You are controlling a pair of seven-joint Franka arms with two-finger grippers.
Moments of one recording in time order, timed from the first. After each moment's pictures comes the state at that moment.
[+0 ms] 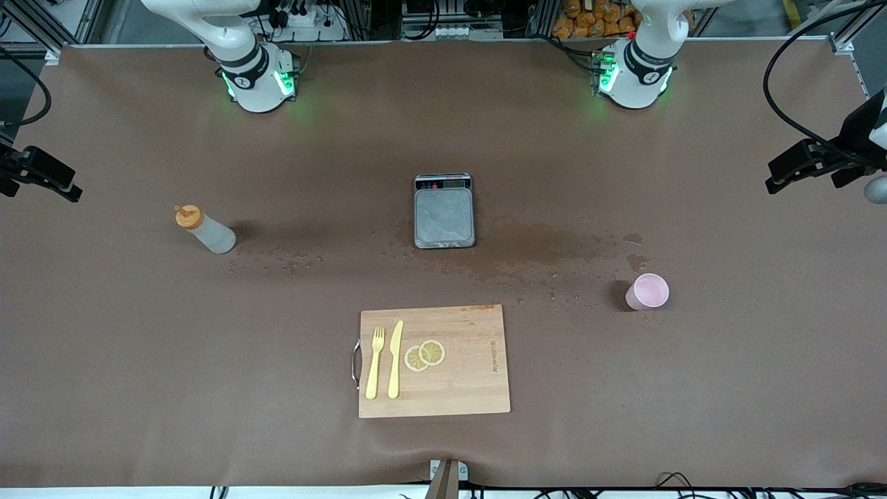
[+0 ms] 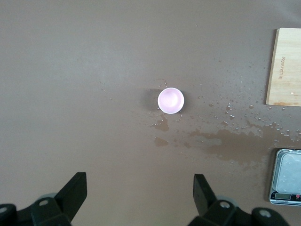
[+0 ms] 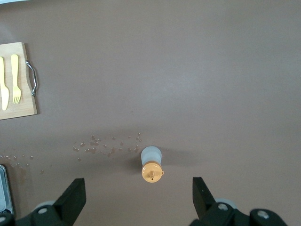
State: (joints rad) left arm 0.10 0.05 -0.18 -1.45 0.02 1.51 -0.15; right arm 0.04 -0.01 -0.11 -1.56 -0.01 1.61 0.03
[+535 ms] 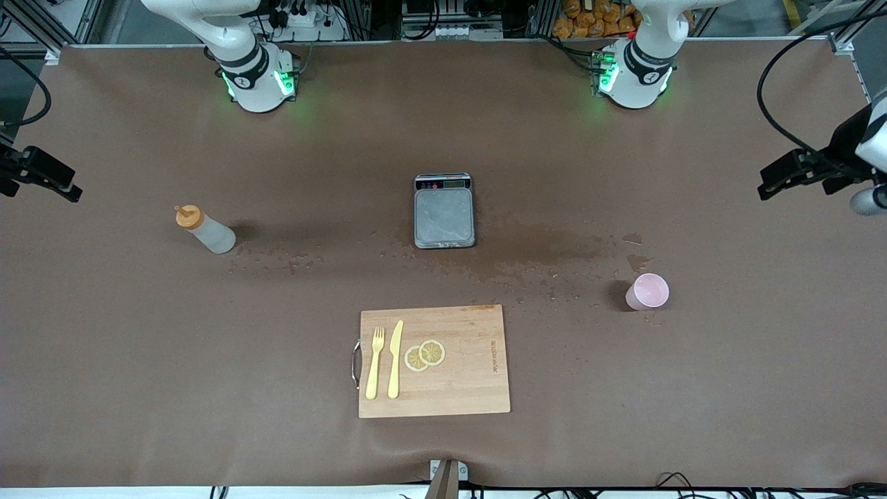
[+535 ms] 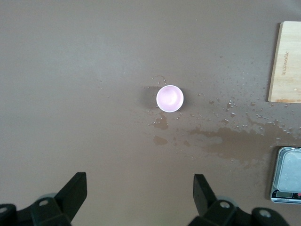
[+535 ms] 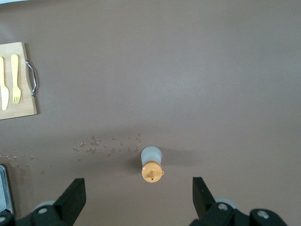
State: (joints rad) left arm 0.10 0.09 -0.18 -1.45 0.03 1.52 -0.15; right arm 0.04 -0.01 -0.11 -1.56 -0.01 1.61 0.03
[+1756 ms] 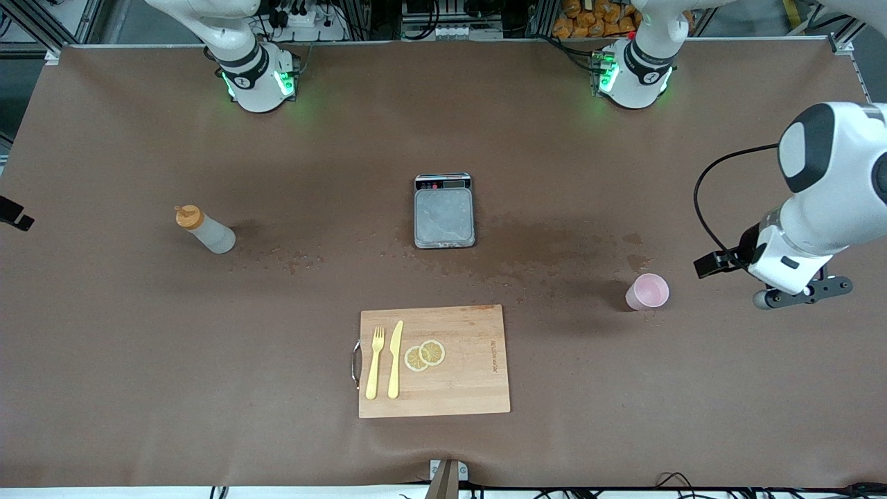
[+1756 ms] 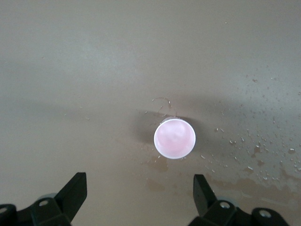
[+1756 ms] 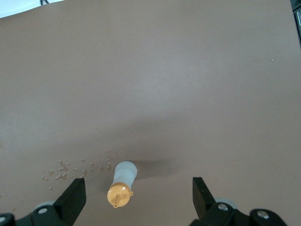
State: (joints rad) left arm 0.09 0.25 -0.19 -1.74 0.08 1.97 -0.30; right arm -0.15 0.09 -0.12 -1.56 -0.01 1.70 0.03
